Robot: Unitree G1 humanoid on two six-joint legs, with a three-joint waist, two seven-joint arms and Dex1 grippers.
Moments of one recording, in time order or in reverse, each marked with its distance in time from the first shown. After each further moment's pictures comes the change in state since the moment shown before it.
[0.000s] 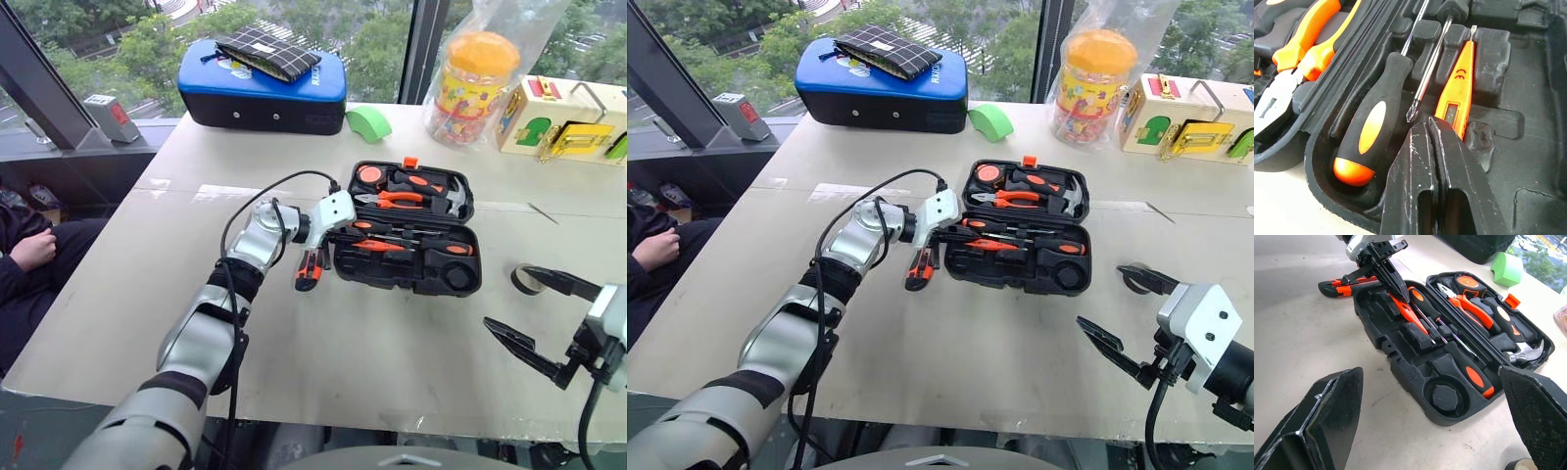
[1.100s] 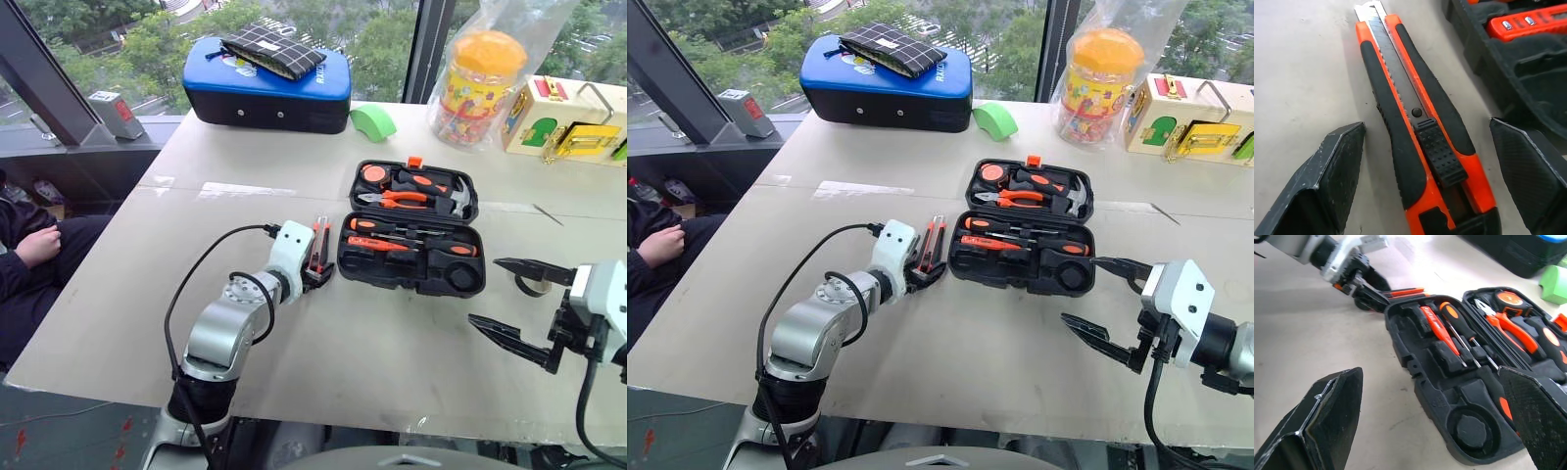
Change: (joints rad) left arm 0.607 -0.027 0.141 -1.176 -0.167 1.091 0.895; right arm -0.186 -0.124 0.117 0.122 0.067 0.024 0.095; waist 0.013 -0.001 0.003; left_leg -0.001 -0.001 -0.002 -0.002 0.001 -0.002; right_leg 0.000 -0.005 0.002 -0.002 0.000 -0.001
